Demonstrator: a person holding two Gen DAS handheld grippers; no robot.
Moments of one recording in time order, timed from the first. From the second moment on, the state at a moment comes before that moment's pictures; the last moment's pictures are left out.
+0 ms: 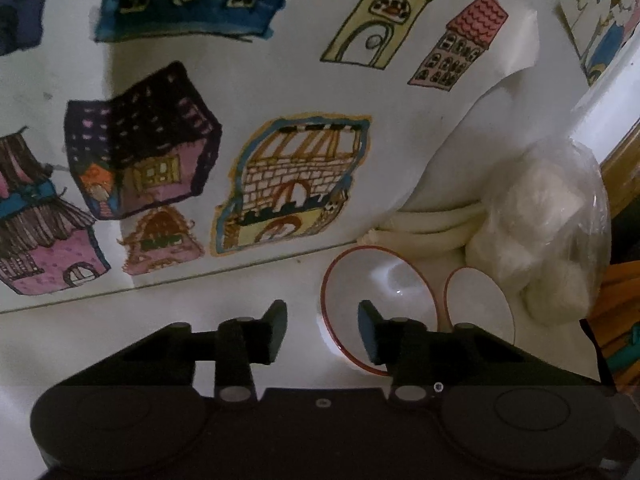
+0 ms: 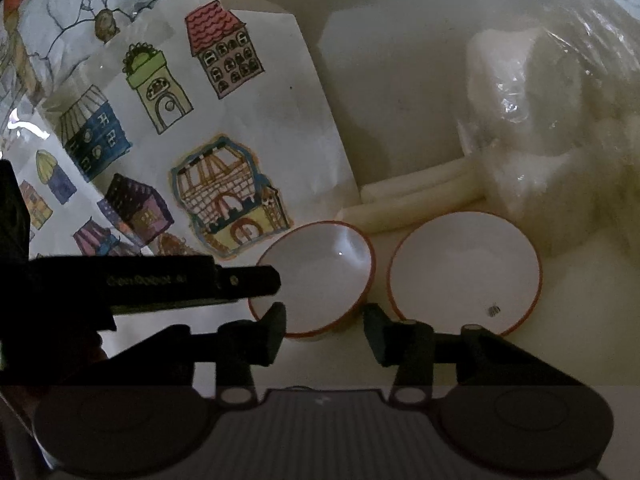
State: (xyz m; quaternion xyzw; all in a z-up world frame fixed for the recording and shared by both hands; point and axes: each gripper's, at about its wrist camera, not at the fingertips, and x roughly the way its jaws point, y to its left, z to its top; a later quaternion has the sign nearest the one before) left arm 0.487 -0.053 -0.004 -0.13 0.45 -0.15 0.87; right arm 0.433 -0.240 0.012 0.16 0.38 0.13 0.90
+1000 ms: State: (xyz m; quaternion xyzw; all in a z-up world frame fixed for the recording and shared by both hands) left arm 0.451 -0.041 0.009 -0.12 0.46 -0.16 0.87; right arm 0.409 -0.244 0.020 0.17 0.39 0.14 0.89
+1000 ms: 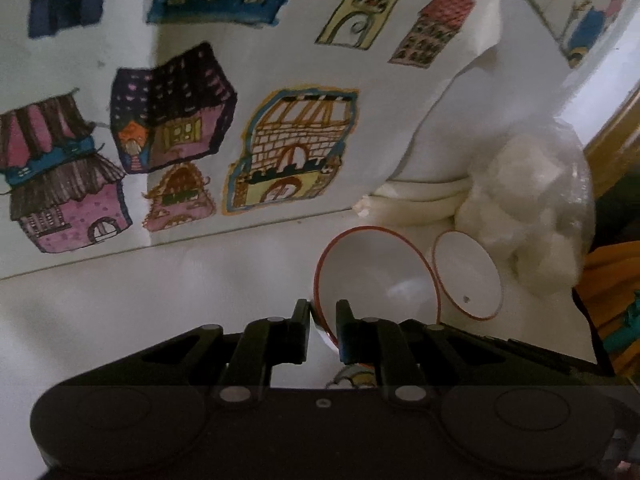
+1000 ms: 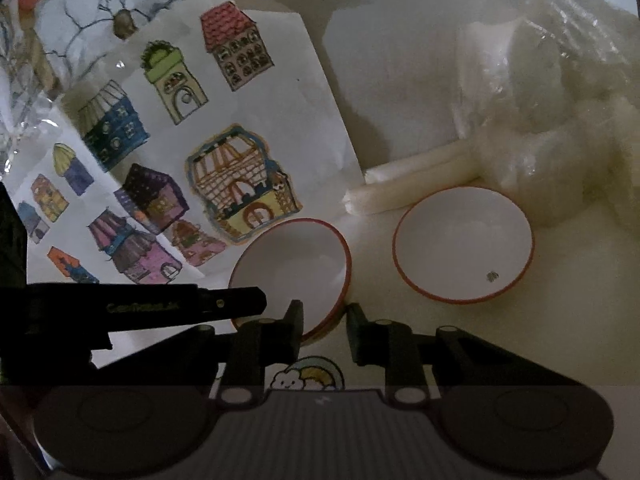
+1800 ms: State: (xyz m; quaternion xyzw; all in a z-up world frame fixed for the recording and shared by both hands) left arm 0.355 0.009 0.045 -0.14 0.43 -0.16 0.88; right arm 0.331 -0.206 0.049 0.16 0.38 0.17 0.89
